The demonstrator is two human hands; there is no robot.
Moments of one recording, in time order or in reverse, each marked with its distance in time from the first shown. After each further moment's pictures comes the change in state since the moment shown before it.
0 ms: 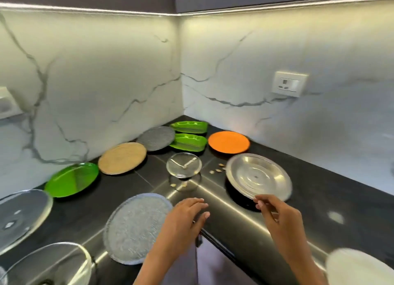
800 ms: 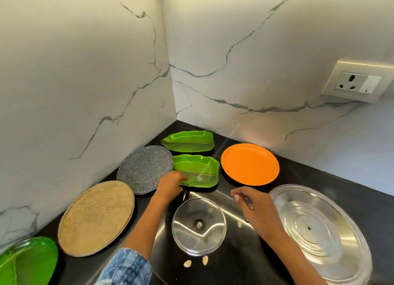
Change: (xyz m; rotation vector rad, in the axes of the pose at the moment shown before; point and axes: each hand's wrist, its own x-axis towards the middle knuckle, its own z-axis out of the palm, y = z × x) left_hand 0.338 -0.305 0.041 0.328 -0.369 -0.059; right_hand 0.251 0.022 0.210 -0.046 -0.152 0.089
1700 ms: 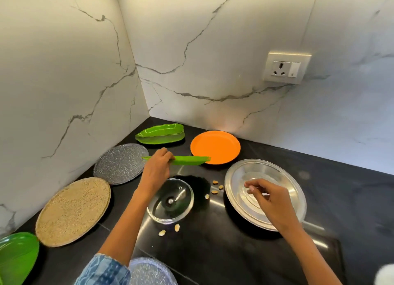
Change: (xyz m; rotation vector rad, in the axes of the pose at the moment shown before) left_hand -0.059 0.098 -0.048 -0.114 0.487 0.249; right_hand -0.100 0.031 -0.102 0.037 0.201 0.017
